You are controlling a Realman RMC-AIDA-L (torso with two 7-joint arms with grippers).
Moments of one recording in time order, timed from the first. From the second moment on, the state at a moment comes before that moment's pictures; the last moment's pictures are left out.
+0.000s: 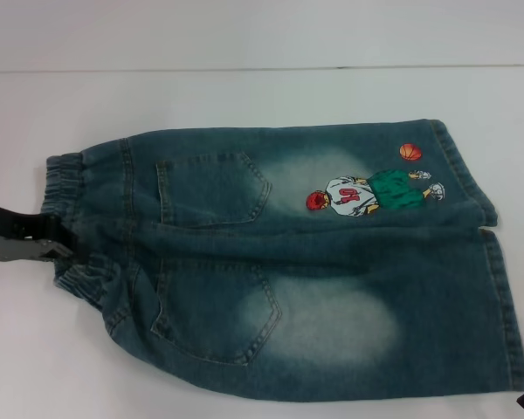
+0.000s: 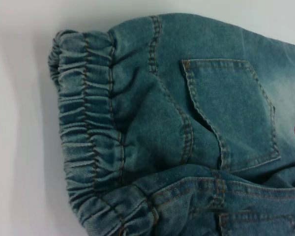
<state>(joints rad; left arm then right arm) -0.70 -2.00 0.52 0.84 2.70 1.65 -2.52 0.66 1.95 -0.76 -0.75 -2.80 -1.86 1.99</state>
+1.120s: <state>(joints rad) -0.71 -2.00 0.52 0.83 2.70 1.64 -2.52 0.69 1.95 -0.76 -0.75 -2.84 -1.91 2.00</state>
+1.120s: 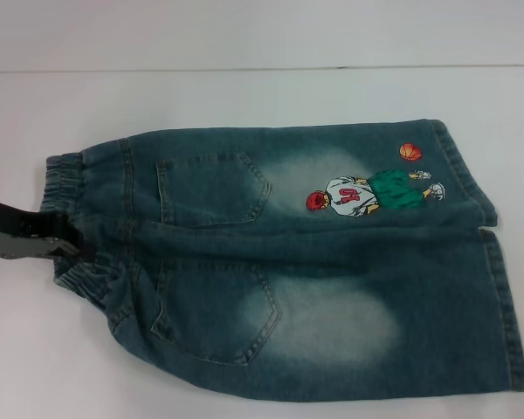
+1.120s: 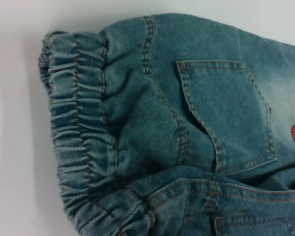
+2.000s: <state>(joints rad) -0.72 -2.00 0.52 0.83 2.70 1.64 -2.52 0.70 1.98 -0.77 -0.75 -2.87 -1.86 2.00</state>
